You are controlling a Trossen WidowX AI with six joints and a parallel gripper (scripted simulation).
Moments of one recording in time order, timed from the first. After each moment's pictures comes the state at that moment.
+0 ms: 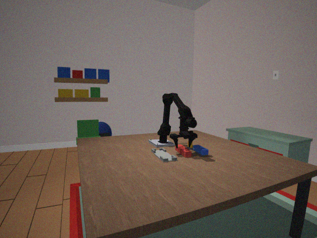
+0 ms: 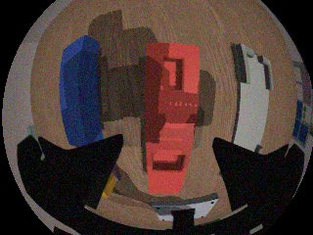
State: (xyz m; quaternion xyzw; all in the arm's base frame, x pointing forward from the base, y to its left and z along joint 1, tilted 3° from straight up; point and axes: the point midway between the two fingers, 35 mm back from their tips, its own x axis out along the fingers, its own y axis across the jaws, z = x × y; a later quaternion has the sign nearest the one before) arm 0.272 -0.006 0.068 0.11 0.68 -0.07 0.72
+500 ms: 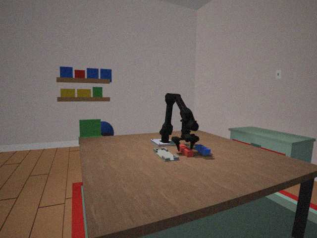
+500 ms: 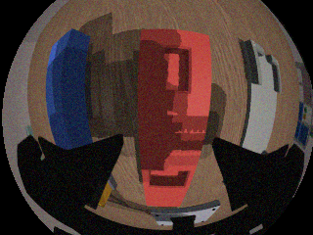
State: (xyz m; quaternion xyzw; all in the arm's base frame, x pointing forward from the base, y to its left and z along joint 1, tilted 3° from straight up) arm 0.272 -0.005 0.044 0.11 0.68 -0.07 0.72
